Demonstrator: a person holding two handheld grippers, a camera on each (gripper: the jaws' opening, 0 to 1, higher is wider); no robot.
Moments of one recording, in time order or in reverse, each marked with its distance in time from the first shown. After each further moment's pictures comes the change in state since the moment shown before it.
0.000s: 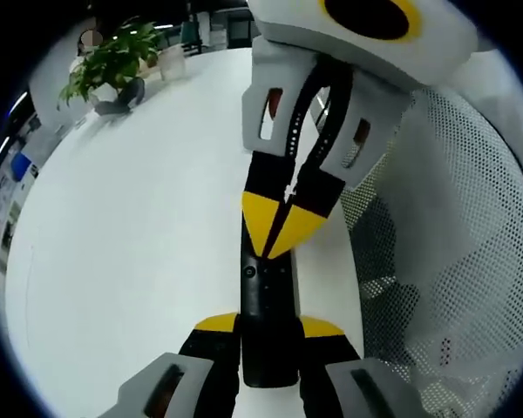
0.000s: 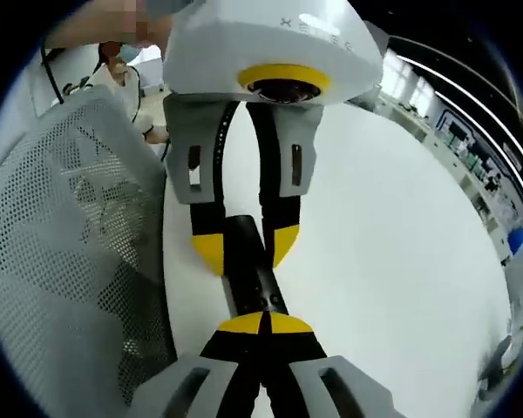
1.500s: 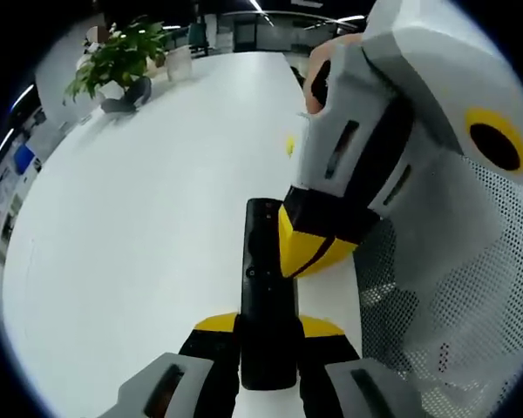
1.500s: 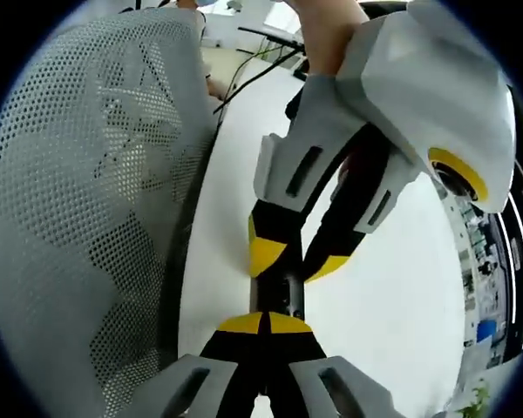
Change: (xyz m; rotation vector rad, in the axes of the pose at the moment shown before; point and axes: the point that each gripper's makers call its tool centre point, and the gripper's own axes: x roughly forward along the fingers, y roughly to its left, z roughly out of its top) left arm 0.000 0.000 0.001 -0.029 -0.033 0.010; right arm 0.007 0.015 0.005 -0.402 0.113 -0.052
